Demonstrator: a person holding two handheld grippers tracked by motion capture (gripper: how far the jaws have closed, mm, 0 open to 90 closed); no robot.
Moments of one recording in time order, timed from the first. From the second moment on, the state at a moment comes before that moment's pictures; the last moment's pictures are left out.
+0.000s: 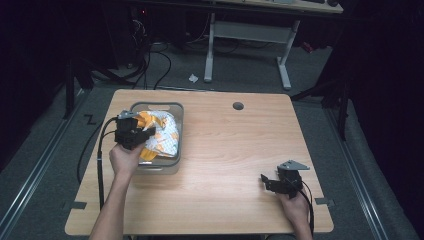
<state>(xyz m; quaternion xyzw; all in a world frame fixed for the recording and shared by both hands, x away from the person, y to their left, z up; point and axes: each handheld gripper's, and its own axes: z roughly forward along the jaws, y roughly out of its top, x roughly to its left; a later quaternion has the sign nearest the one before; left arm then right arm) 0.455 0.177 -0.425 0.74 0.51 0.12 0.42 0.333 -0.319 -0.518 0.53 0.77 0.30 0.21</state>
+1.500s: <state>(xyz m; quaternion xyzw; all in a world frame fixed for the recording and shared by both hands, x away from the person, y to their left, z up) 0.446 0.155 -0.418 0.75 0.50 0.18 0.39 0.333 -0.319 -0.518 0.53 0.77 0.30 0.21</state>
